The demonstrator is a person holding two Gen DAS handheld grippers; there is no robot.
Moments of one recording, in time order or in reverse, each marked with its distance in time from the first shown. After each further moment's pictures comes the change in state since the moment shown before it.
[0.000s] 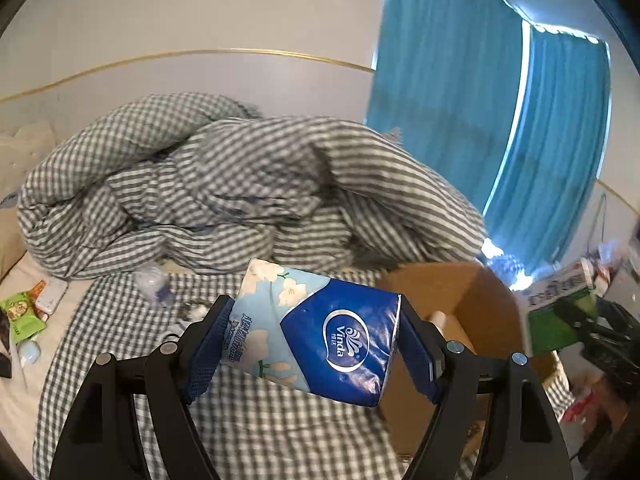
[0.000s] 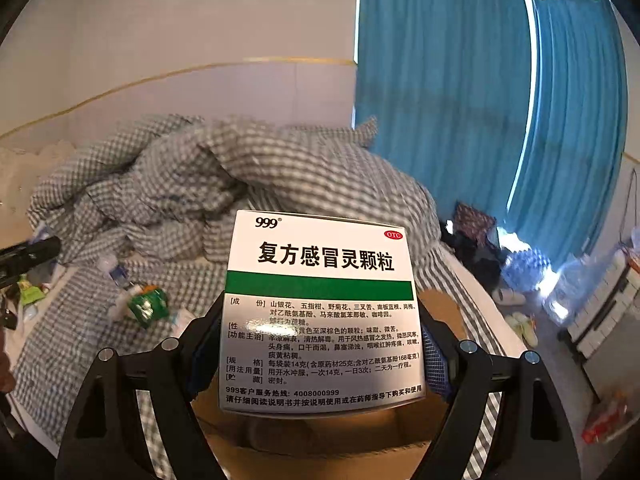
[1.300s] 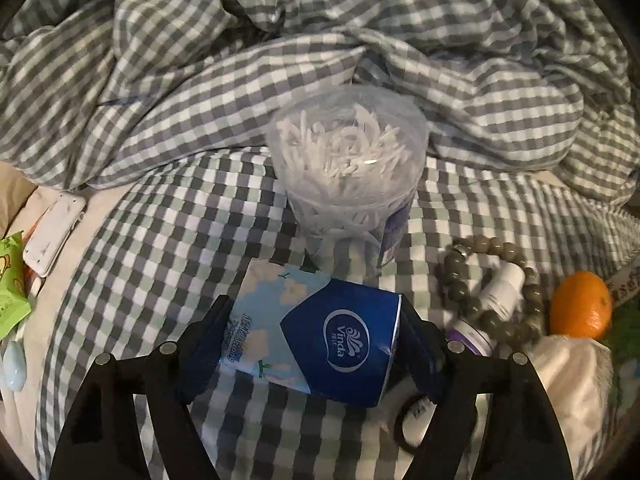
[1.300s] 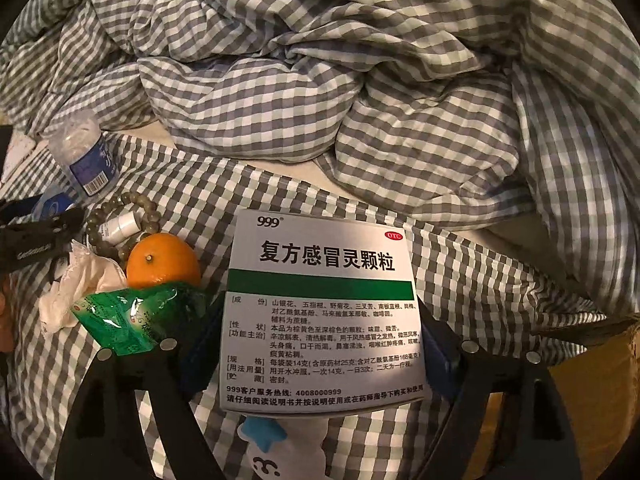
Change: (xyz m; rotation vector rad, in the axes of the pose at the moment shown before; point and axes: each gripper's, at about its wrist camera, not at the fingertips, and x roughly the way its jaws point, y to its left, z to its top) left arm 0.260 0.293 -0.099 -0.124 0.355 0.382; right arm 0.314 0.273 -0.024 -0.338 0.348 0.136
